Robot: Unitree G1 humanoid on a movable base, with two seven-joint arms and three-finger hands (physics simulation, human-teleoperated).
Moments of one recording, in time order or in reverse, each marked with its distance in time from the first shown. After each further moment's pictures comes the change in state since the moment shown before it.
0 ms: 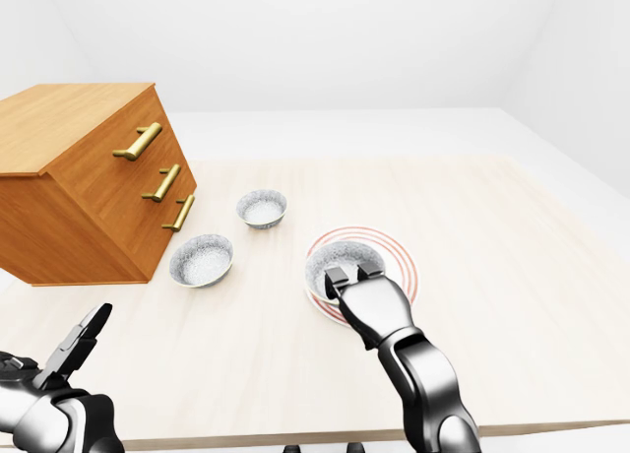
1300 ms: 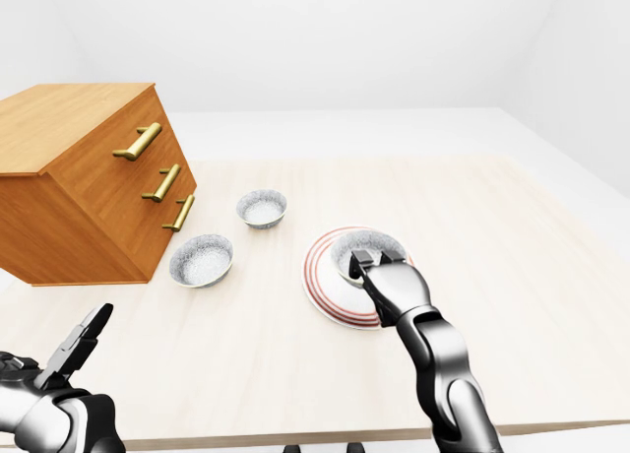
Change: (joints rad) left arm 0.000 -0.001 -0.005 0.007 0.005 -0.011 0.000; right arm -0.087 -0.036 -0.200 0.150 0.138 0.000 -0.112
